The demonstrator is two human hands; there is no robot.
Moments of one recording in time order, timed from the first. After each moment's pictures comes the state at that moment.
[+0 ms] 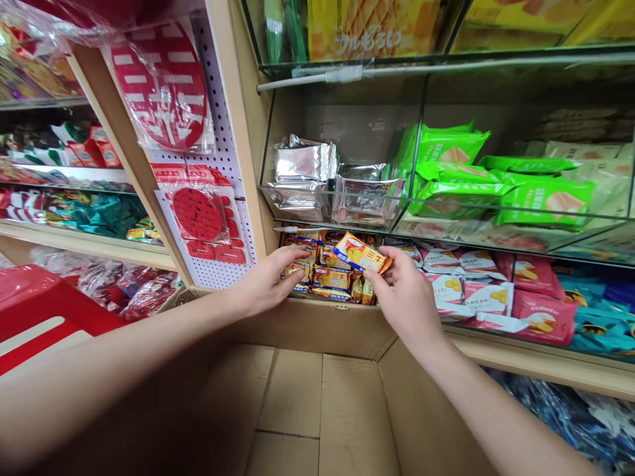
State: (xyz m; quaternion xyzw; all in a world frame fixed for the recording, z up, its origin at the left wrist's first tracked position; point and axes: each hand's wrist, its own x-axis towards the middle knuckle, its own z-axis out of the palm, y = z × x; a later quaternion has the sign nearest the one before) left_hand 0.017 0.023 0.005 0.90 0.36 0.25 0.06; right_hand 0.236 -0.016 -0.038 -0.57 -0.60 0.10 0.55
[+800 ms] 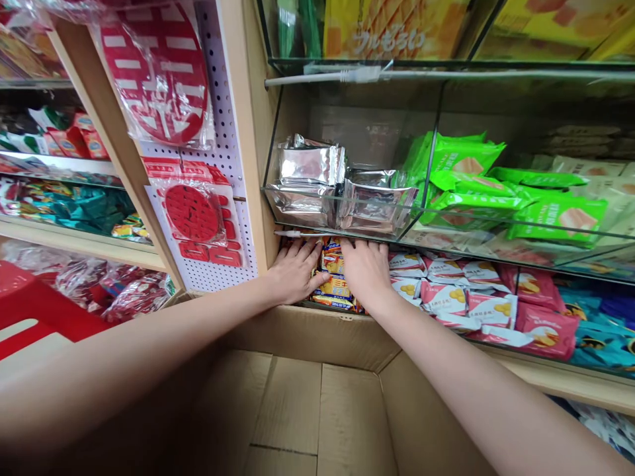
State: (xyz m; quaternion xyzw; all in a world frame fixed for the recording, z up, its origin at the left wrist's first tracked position) left_hand 0.044 0.069 -0.018 0.87 0.46 0.11 -0.12; right_hand 0.198 0.048 -0.018 -0.66 -0.68 -0.25 0.17
